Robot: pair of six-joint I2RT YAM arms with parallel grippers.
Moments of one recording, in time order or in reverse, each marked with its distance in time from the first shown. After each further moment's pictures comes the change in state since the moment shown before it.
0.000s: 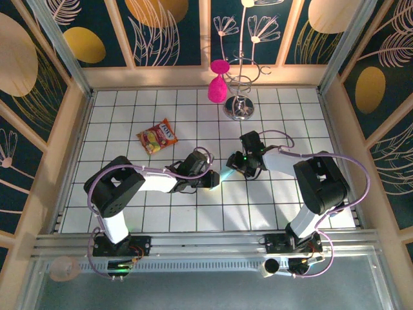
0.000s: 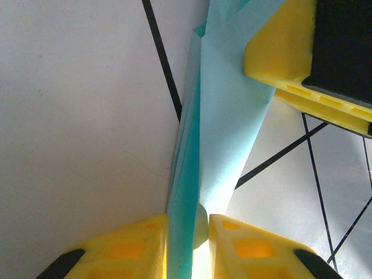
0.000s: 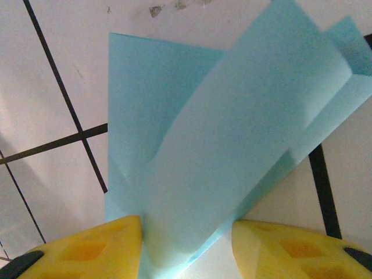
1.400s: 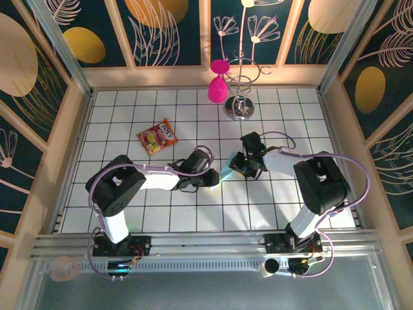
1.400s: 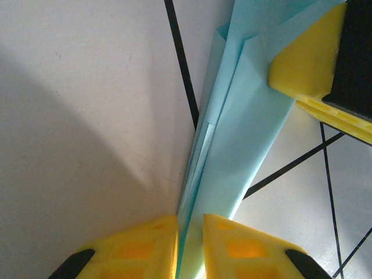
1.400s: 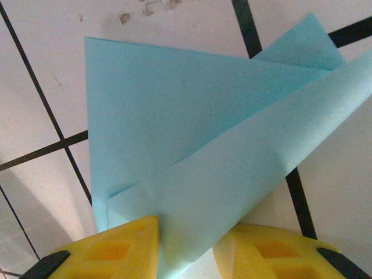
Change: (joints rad) left arm 0.000 0.017 0.059 -0.101 -0.032 -0.030; right arm -0.003 0.000 -0.017 0.008 0.024 0.025
